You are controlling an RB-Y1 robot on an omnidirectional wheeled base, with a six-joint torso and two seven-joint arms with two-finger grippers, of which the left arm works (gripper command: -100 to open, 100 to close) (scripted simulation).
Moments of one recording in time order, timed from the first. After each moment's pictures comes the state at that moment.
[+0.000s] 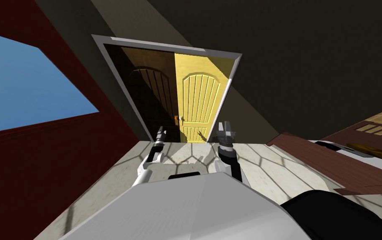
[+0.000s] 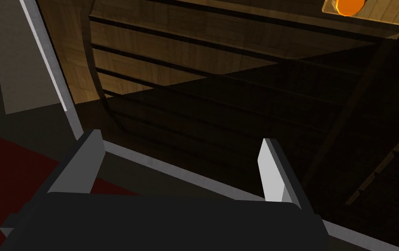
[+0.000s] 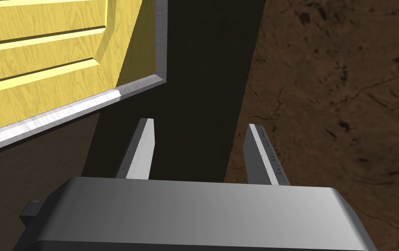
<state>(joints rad) -0.01 0.09 -0.01 -1.44 0.14 -0.49 -0.01</state>
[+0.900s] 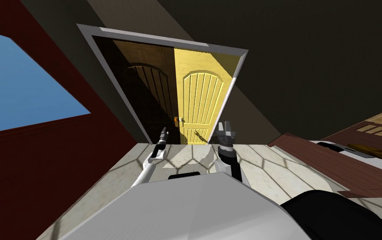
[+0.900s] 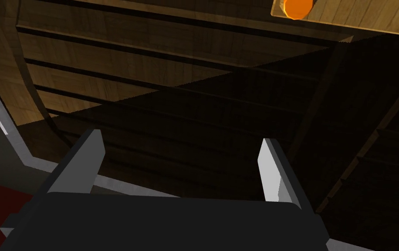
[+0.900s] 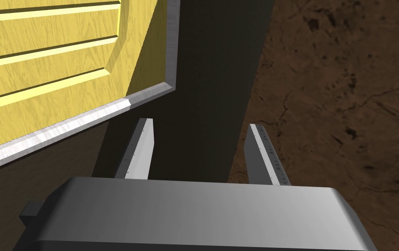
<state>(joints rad) -0.14 0.10 -0.01 -1.22 0.16 -0.47 -0.03</state>
